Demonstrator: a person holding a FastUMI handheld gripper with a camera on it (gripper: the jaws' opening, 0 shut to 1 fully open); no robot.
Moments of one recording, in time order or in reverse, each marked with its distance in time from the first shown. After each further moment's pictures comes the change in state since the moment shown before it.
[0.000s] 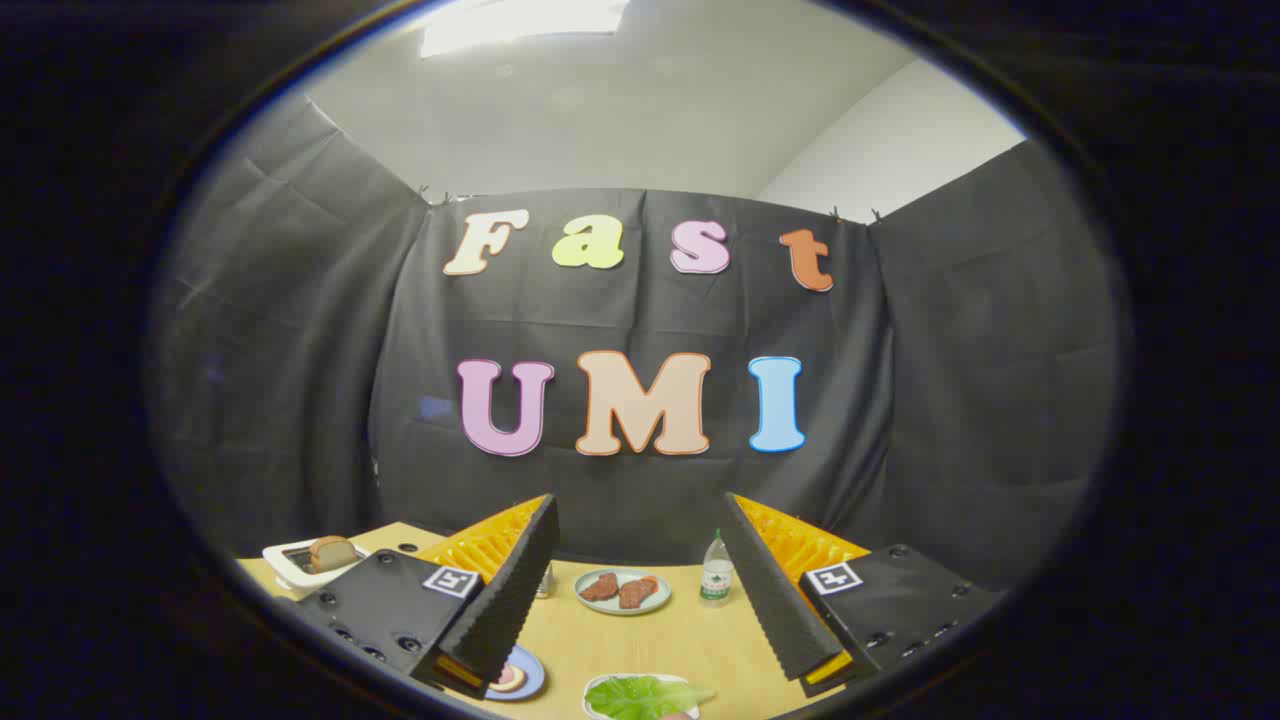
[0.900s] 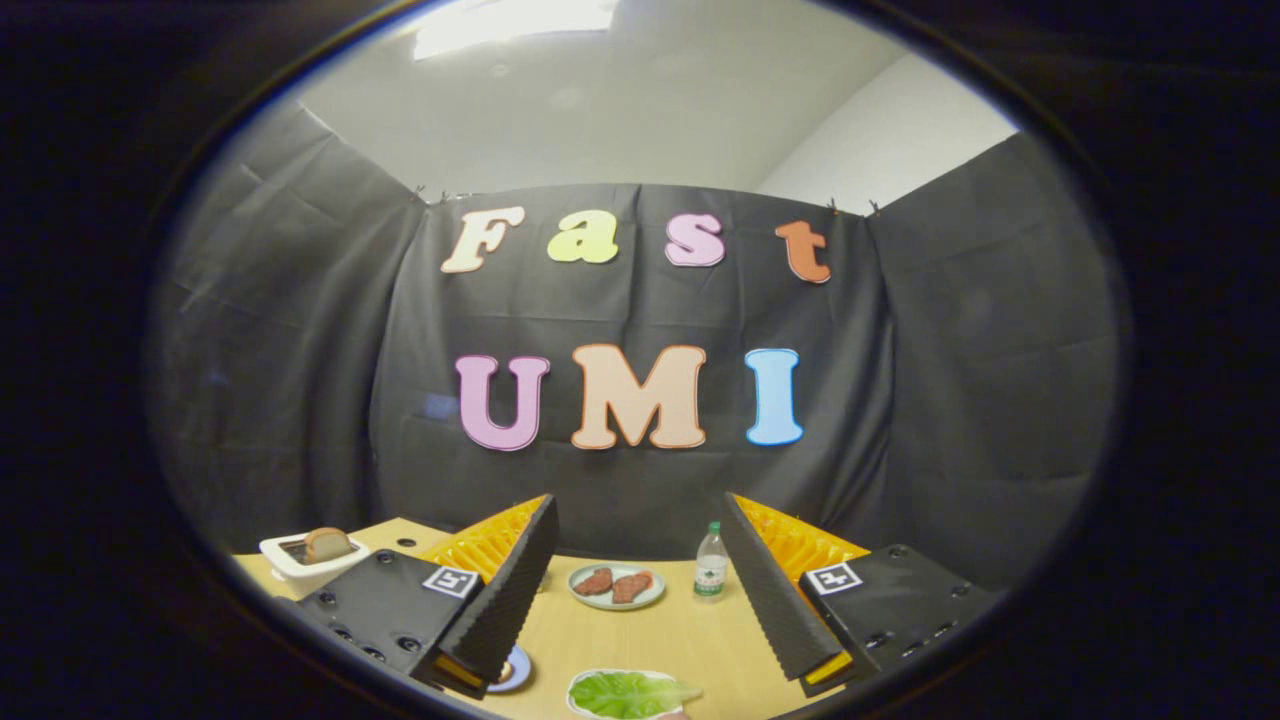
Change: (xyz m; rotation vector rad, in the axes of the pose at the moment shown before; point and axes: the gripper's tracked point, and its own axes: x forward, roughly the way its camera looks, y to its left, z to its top) arm 0.003 -0.022 -0.013 0.009 0.027 0.028
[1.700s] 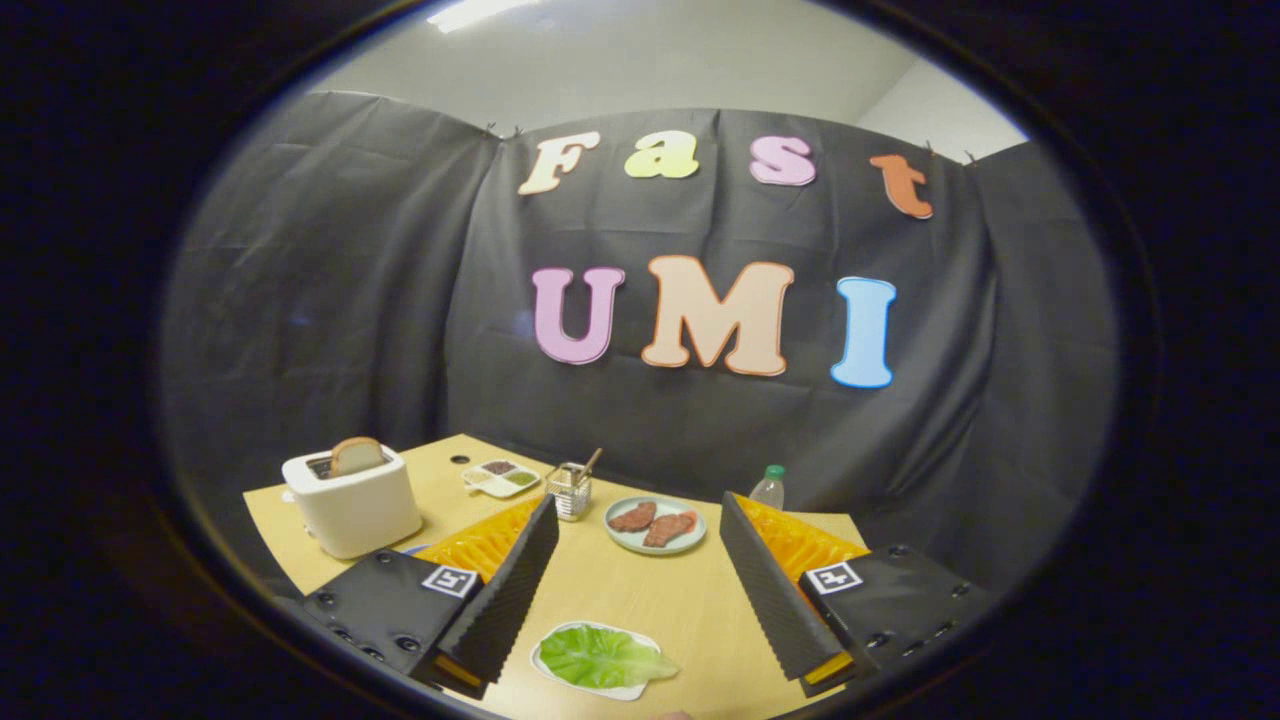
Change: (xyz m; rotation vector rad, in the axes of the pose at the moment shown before) arm 0.033 -0.005 -0.080 -0.088 0.257 0.316
